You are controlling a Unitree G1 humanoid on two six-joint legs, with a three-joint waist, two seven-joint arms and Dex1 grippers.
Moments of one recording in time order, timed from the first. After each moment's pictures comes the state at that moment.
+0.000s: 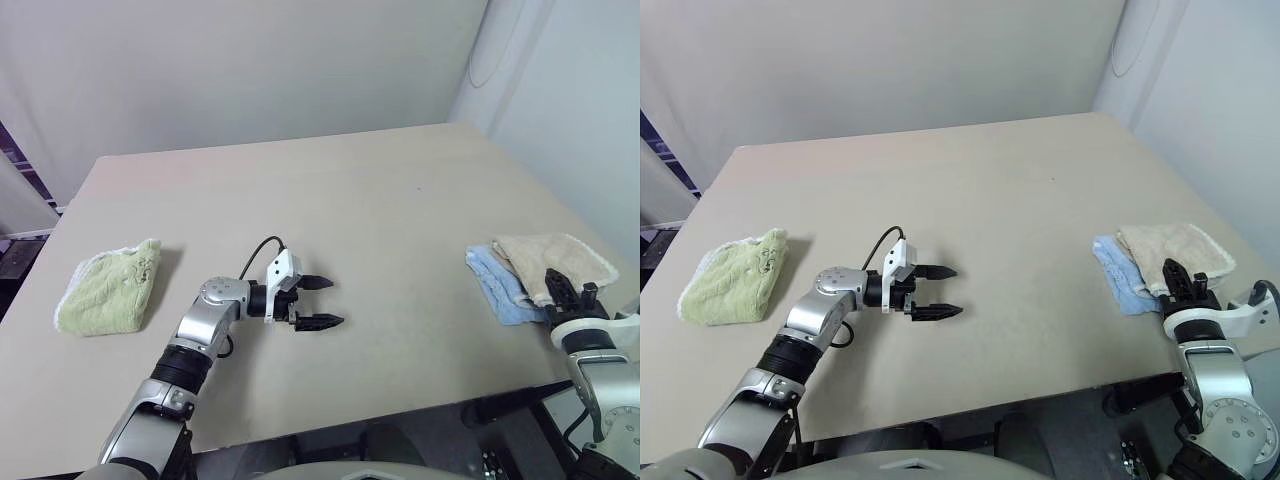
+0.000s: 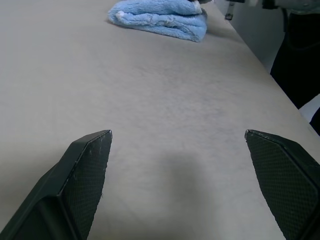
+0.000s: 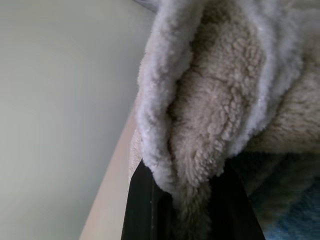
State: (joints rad) left arm -0.41 0.33 -0.23 0.29 -0.27 0.21 -1.22; right arm 0.02 -0.24 -0.82 -0.12 1.38 0.68 -0.09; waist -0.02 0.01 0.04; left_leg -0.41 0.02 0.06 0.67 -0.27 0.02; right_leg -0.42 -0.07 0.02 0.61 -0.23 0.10
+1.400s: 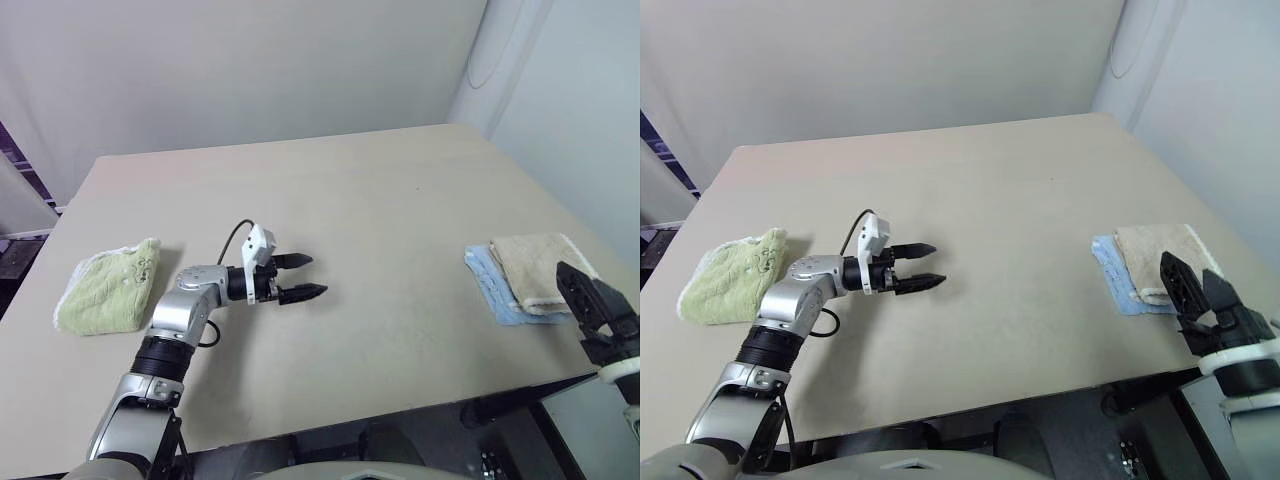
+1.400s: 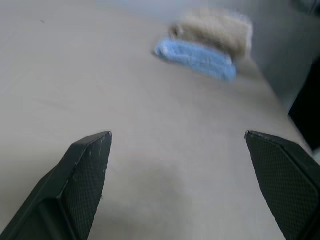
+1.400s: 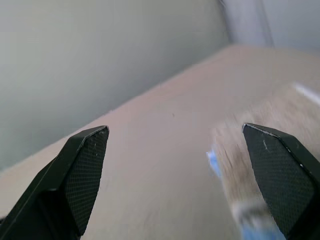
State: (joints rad) left arm -0.46 0.39 -0.03 0.26 -0.48 0.49 -1.15; right arm 0.42 -0.46 -0.74 -0.71 1.25 0.54 0.10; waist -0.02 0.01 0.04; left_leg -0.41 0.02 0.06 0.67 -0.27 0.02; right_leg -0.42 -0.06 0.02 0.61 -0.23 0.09
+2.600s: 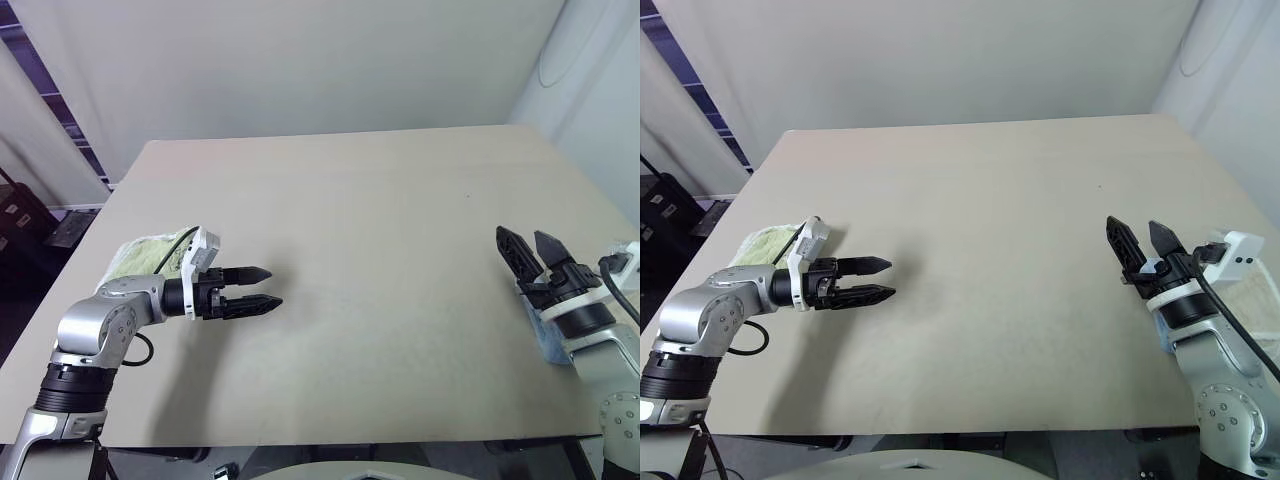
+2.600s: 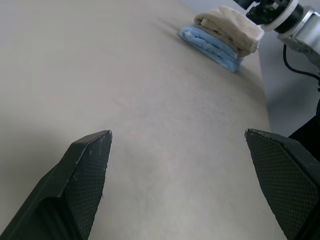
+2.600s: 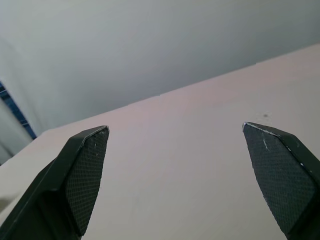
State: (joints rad) left arm -0.29 0.68 0.04 -0.08 -0.66 0.76 -1.18; right arm 0.15 -0.45 -0.52 -0.47 0.96 0.47 0.26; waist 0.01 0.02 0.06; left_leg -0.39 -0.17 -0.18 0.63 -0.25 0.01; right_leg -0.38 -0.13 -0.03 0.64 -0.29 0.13
